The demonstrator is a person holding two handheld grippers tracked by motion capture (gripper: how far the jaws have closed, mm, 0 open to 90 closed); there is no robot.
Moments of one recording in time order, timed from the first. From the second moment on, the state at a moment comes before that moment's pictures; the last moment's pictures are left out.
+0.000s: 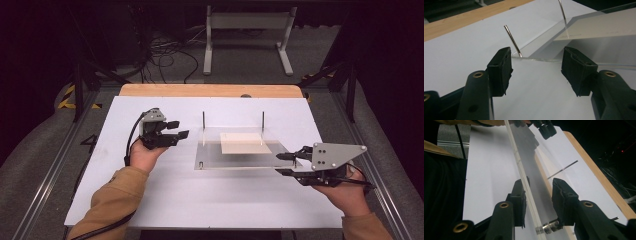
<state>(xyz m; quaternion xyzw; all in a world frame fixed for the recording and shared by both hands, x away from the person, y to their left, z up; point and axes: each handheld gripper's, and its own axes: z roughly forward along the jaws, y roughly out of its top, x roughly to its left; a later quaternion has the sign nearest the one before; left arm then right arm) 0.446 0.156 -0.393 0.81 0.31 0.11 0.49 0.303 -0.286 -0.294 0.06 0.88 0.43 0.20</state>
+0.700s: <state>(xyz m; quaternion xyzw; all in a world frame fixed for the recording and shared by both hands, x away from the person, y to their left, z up) 0.424 0.184 -0.398 0.80 0.31 0.14 0.49 0.340 -0.290 -0.263 0.08 0.85 0.47 0.22</state>
